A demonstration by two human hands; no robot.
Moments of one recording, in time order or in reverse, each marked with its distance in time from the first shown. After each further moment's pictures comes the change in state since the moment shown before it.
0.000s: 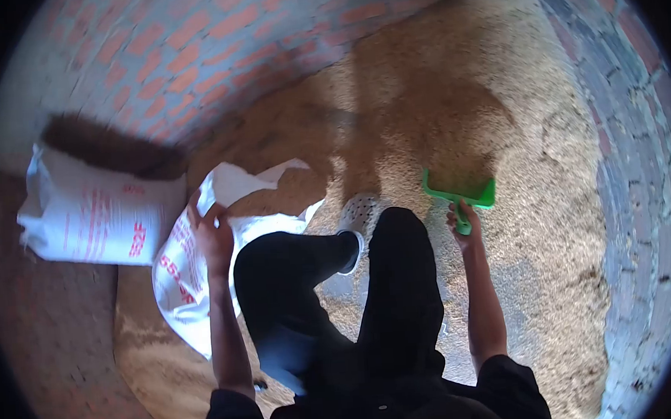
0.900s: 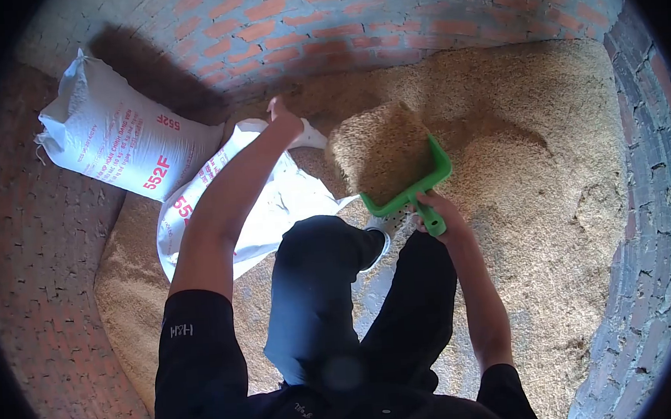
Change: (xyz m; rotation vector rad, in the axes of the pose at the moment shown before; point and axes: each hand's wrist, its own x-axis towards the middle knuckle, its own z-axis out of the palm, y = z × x) left_hand 0.159 -0.031 0.134 1.183 -1.060 0.383; right_hand 0.029 0.067 0.192 -0.575 -0.284 0.571
